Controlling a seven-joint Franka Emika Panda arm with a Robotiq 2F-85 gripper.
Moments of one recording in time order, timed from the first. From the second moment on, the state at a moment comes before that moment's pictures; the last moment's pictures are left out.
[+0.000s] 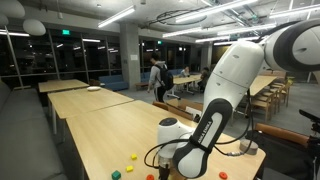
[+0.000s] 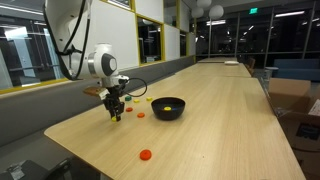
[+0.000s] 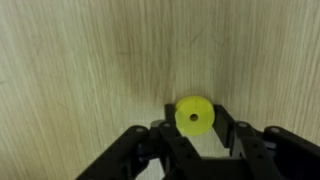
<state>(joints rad) 0.39 0.51 0.03 -2.22 -0.10 2.75 0.64</state>
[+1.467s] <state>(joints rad) 0.20 0.26 -0.19 -2.30 -0.22 2.75 0.67</state>
